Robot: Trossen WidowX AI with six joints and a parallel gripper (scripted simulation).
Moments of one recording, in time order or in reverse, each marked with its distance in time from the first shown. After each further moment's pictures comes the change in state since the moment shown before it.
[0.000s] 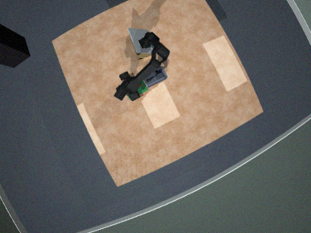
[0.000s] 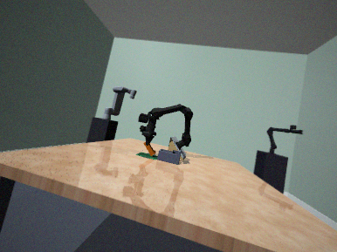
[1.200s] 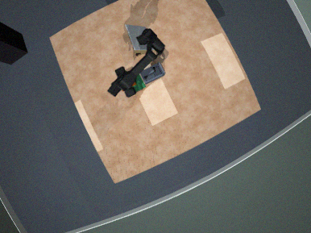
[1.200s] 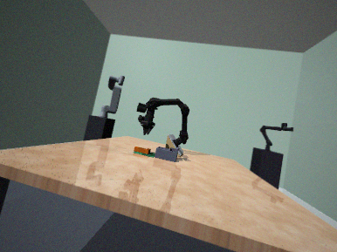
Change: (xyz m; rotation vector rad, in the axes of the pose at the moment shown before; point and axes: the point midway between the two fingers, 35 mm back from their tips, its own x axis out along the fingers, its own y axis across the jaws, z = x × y) arm -0.059 0.000 0.003 0.017 0.012 0.001
